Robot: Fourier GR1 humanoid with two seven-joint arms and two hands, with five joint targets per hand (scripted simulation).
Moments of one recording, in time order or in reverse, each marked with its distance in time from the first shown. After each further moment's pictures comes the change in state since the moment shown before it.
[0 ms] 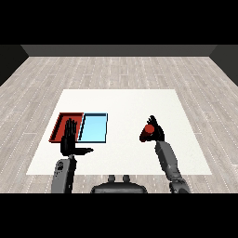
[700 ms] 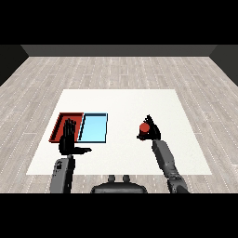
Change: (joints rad) left arm -0.010 0.015 0.023 0.028 0.027 -0.028 -0.012; right arm -0.050 0.024 0.020 0.064 0.033 -0.060 0.011
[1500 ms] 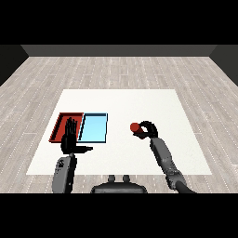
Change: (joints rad) left arm -0.025 -0.011 -0.004 0.032 -0.015 0.017 -0.018; right arm -0.082 0.000 0.026 0.123 0.129 -0.199 -0.034
